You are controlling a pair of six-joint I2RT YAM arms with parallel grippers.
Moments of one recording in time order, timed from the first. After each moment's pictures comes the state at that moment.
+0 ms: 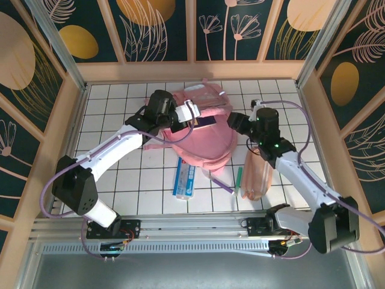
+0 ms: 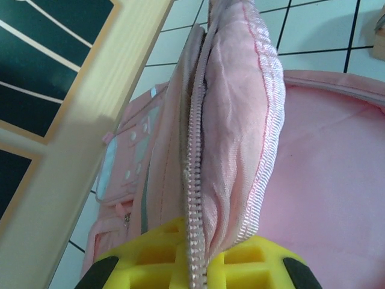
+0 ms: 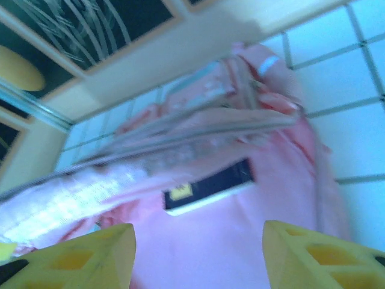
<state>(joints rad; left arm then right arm) -0.60 1.57 1.26 -0.23 0.18 0.70 0.35 1.11 0.81 -0.15 -0.10 0.57</state>
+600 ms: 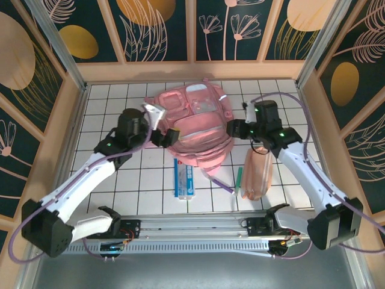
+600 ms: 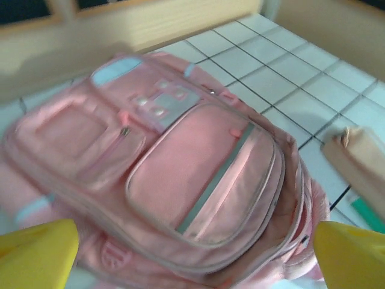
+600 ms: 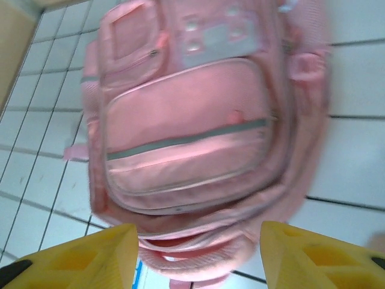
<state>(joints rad) -0.47 1.13 0.90 -0.24 0.21 -0.13 0.41 1.20 1.08 -0.59 -0.23 0.30</state>
